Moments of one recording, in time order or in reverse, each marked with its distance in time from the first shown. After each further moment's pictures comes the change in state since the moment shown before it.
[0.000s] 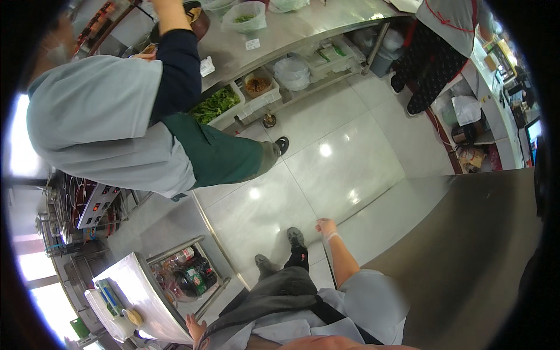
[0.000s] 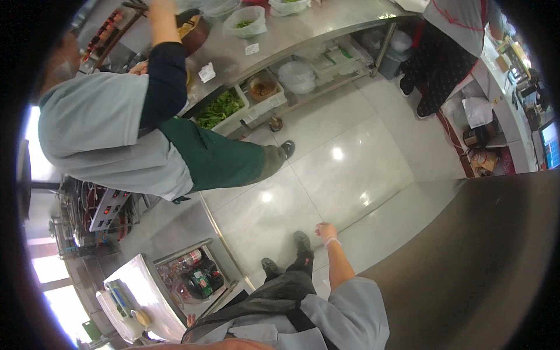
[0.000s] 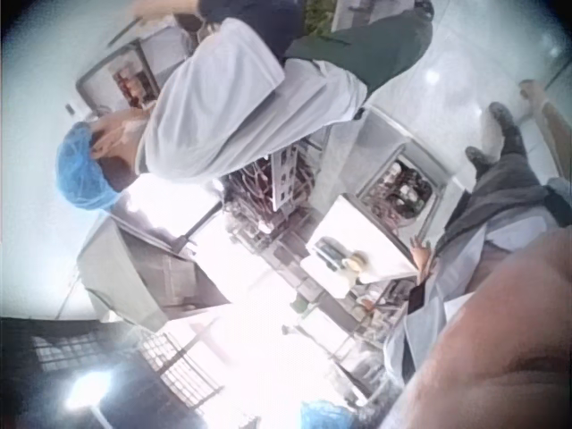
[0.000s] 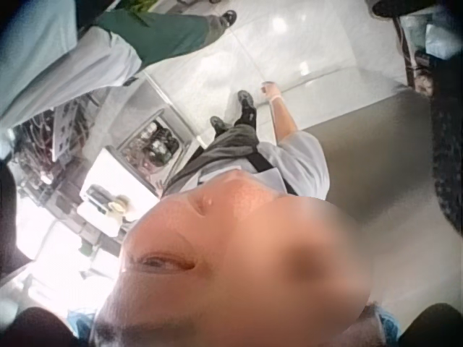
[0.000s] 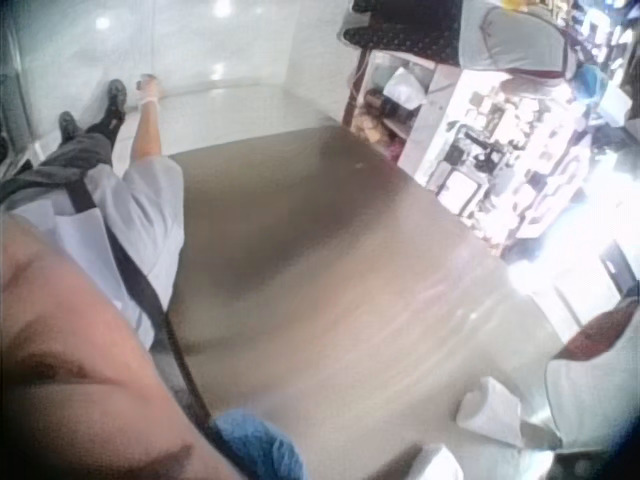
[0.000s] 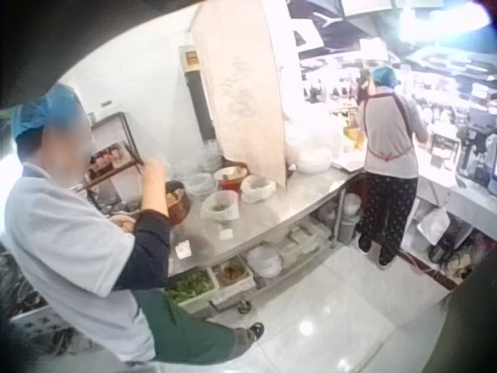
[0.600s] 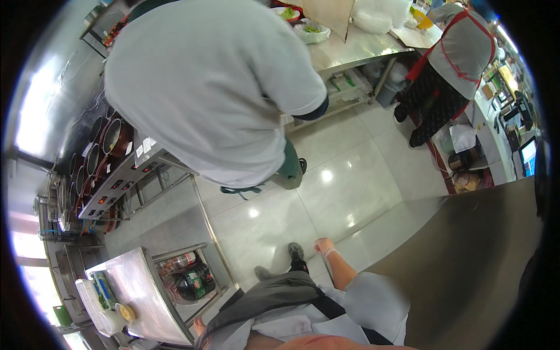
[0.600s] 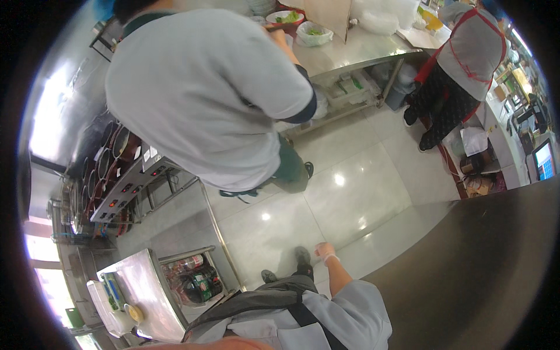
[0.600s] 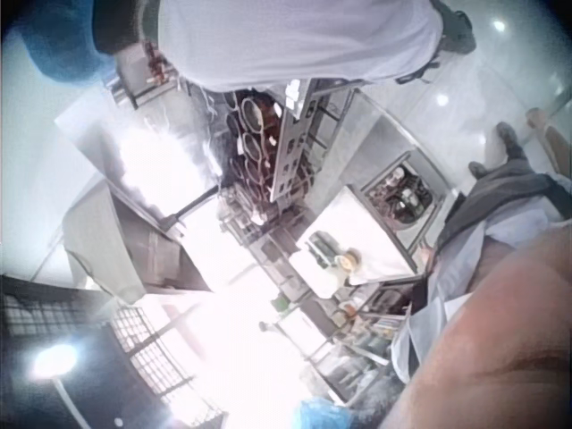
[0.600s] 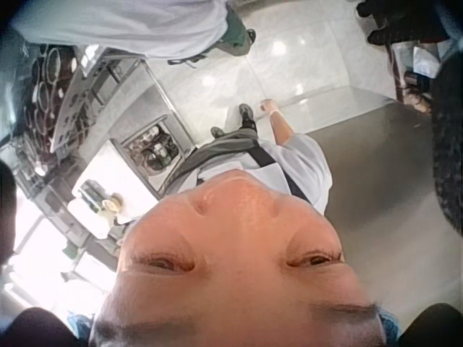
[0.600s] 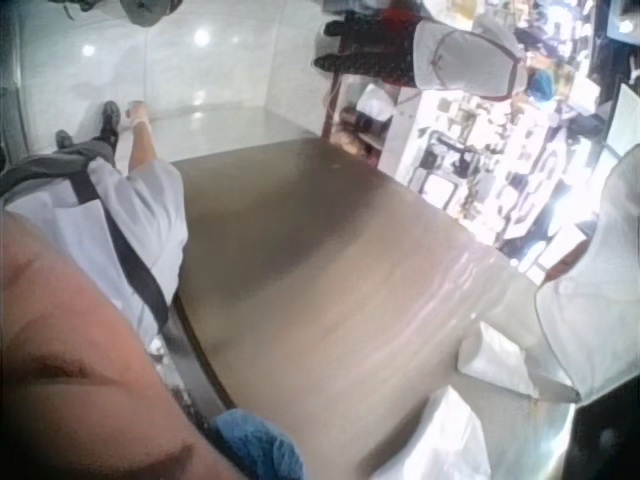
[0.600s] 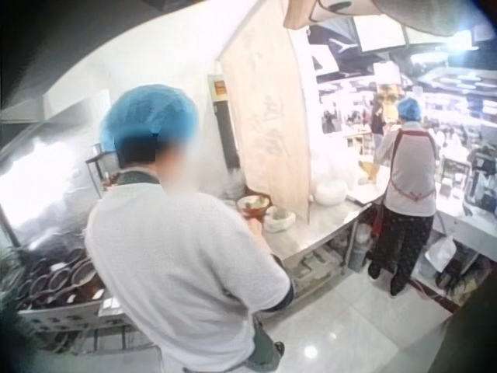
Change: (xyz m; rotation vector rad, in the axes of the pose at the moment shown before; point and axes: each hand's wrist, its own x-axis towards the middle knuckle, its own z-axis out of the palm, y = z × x) left_hand -0.005 -0.042 0.057 -0.117 0.077 -0.108; right_hand -0.052 -0.028 0.019 -0.064 -0.114 0.219
